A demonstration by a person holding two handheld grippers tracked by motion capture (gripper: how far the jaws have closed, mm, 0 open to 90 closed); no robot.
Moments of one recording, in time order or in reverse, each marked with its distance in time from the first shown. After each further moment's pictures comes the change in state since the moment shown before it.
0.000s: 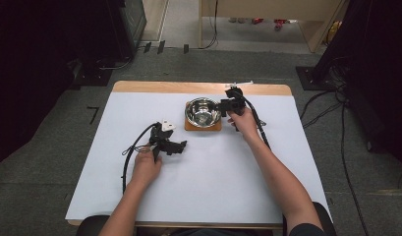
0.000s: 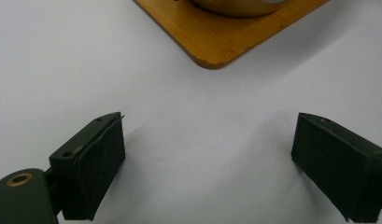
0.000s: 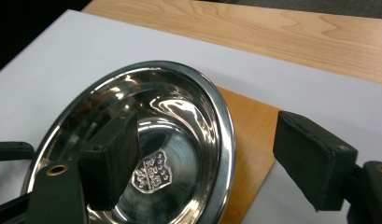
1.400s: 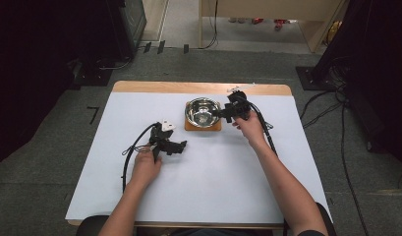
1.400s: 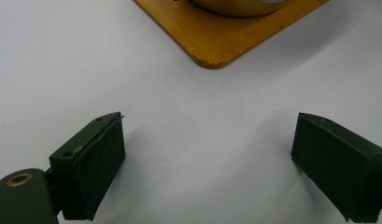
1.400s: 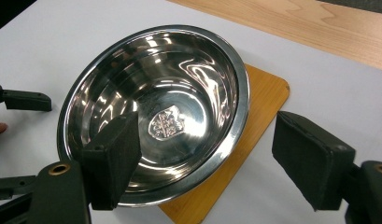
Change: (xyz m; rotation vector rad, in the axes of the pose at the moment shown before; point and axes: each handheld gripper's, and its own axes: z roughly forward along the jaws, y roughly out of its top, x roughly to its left) left arm 0.000 0.000 0.000 0.001 -0.001 0.000; right arm 0.018 -0.009 -0.032 0.055 -0.025 -0.101
